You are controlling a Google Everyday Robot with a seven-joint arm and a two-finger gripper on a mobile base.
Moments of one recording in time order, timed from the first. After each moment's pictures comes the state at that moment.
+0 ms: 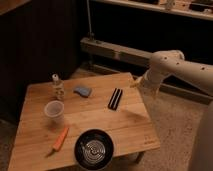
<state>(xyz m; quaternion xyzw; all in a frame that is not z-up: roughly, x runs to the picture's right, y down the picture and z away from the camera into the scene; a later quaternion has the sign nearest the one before) 0.209 0.010 0.775 -0.18 0.17 0.84 0.48</state>
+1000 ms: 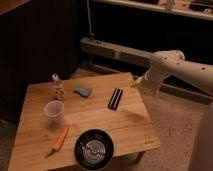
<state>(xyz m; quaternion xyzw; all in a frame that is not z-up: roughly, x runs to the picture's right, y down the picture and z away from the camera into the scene) 0.210 0.010 0.775 -0.18 0.17 0.84 0.48</state>
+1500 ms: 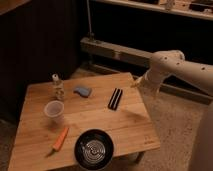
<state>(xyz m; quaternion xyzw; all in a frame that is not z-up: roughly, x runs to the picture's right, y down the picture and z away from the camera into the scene) 0.212 0.006 0.773 -0.17 0.17 0.84 0.48</state>
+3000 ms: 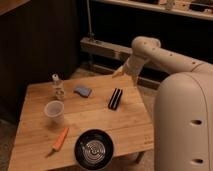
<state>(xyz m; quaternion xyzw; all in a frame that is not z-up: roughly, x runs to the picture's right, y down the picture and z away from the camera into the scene) 0.102 -0.040 0.842 -0.29 0.14 0.77 0.55</state>
